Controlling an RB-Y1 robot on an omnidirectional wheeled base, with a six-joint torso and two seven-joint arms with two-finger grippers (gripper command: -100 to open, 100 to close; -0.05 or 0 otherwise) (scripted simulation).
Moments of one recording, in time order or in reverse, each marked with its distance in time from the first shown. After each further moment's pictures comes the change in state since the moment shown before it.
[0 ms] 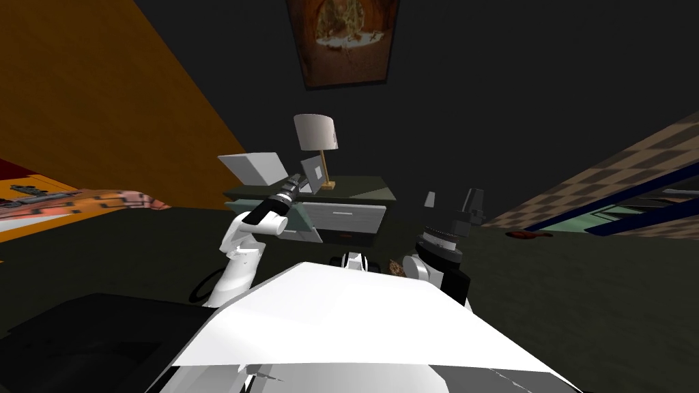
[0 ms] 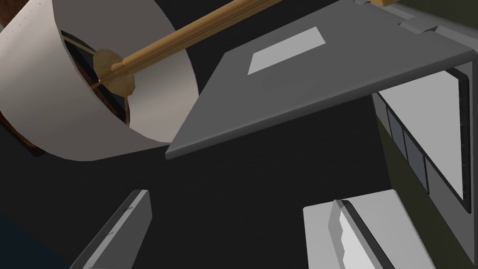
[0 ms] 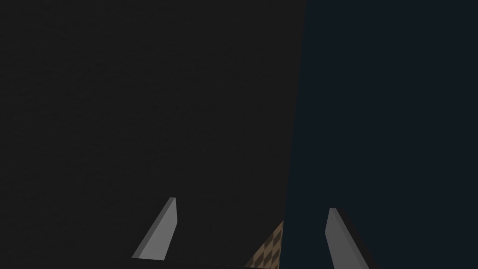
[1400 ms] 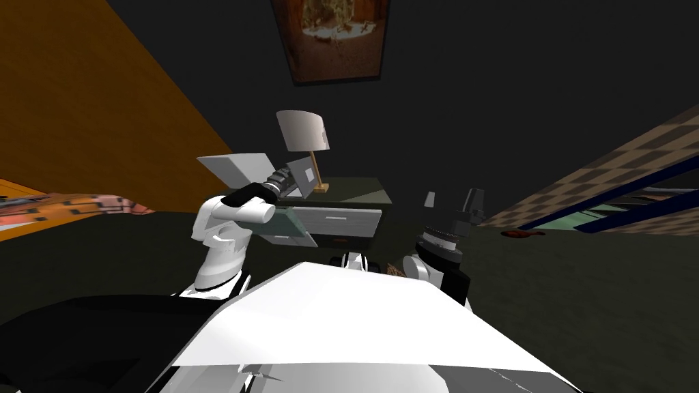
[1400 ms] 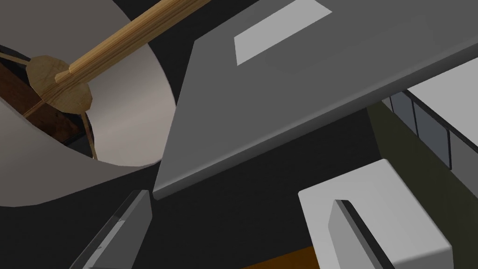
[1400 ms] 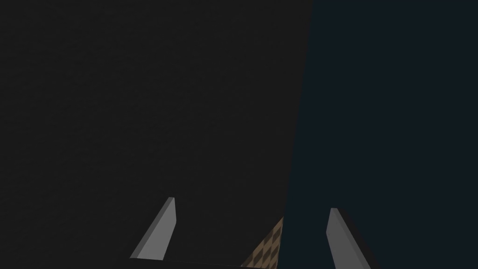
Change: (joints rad) left arm -0.131 0.170 0.120 -0.017 0.057 0.369 0.001; right arm 0.000 0.000 0.000 0.000 0.000 0.000 0.000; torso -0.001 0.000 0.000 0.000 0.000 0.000
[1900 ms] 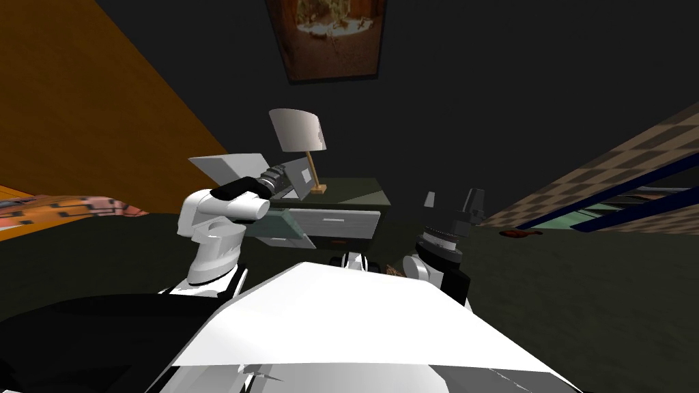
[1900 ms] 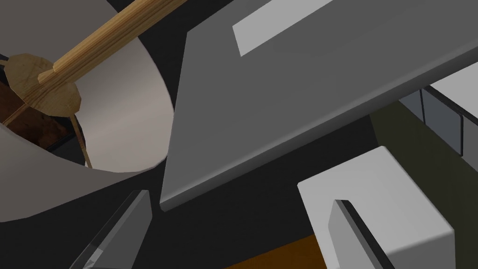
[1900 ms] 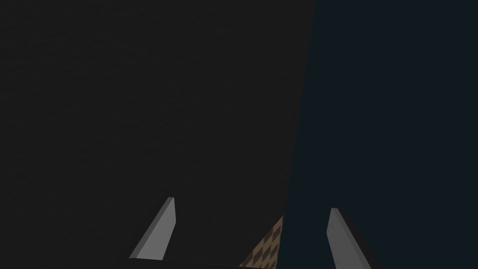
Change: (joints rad) left arm -0.042 0.061 0.042 -0.002 0.021 0.119 -0.001; right arm 0.000 0.000 0.000 0.000 0.000 0.000 0.000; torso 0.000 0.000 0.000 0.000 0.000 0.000
